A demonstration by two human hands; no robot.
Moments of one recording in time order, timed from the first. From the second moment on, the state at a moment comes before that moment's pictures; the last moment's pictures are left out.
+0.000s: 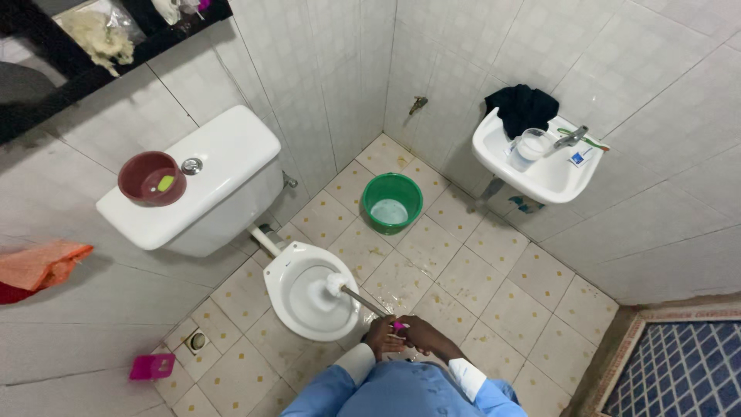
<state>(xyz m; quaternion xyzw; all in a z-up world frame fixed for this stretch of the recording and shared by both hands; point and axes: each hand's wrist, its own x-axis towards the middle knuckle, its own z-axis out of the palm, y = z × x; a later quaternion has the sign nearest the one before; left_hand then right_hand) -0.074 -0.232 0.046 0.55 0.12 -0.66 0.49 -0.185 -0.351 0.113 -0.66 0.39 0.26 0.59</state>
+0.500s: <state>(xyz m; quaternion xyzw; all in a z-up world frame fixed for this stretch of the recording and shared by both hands) -0.047 -0.272 0.028 0.54 0.09 -0.67 0.51 -0.167 -0.395 0.052 -0.65 0.38 0.24 0.61</state>
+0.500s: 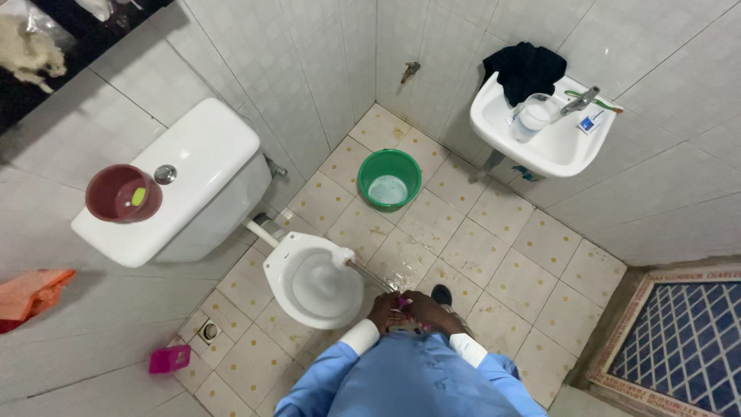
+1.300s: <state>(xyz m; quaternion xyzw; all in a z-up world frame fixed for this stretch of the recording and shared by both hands) -0.096 -0.516 0.002 0.53 0.11 -0.61 0.58 -0.198 -0.636 0.021 -0.57 0.26 0.13 0.77</state>
